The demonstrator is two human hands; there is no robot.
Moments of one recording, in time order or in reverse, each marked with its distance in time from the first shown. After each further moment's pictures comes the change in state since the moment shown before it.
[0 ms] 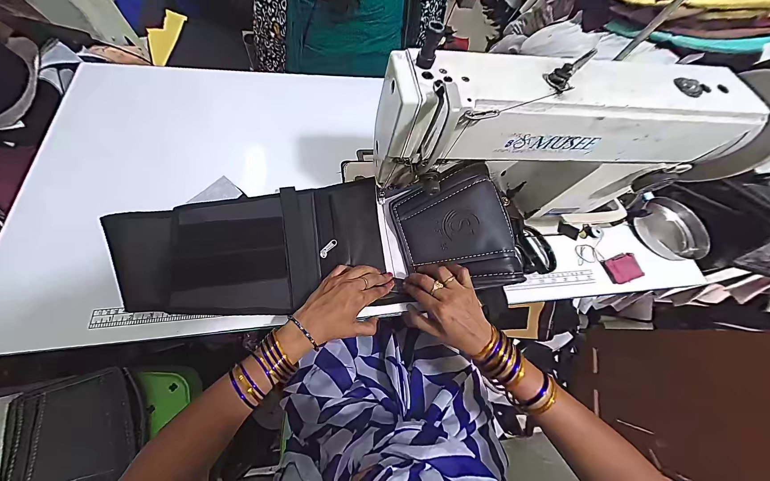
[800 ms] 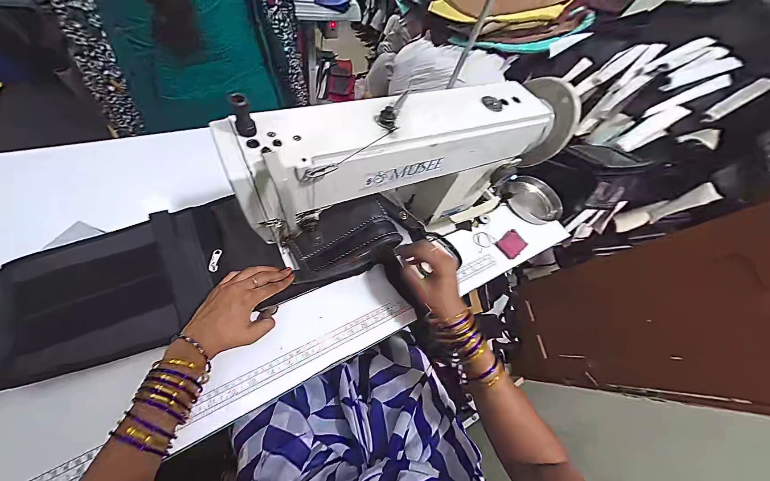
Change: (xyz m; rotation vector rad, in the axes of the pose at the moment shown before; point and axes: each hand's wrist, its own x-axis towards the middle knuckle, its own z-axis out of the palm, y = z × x) left_hand 0.059 -0.093 -0.031 0.038 0.075 0.124; right_hand -0.006 0.076 -0.042 0.226 0.391 0.620
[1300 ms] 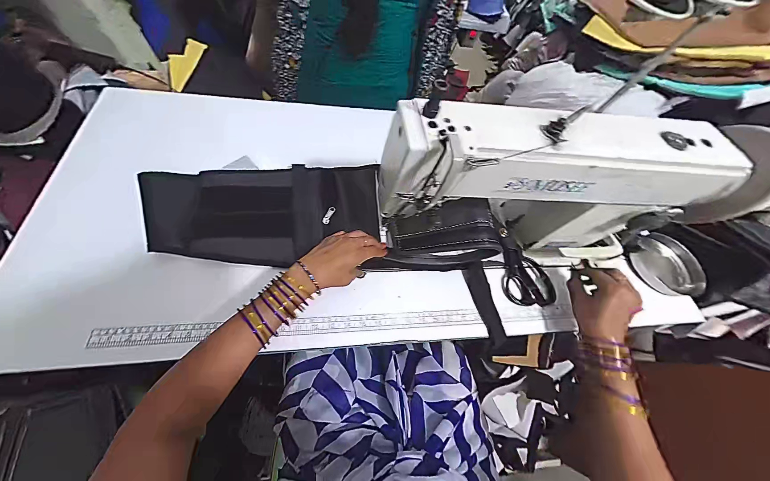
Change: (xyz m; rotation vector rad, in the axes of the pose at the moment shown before) left_hand 0.014 0.017 -0.018 0.020 -0.165 -0.108; right_hand 0.010 0.092 -0.080 -0.506 -0.110 0.280
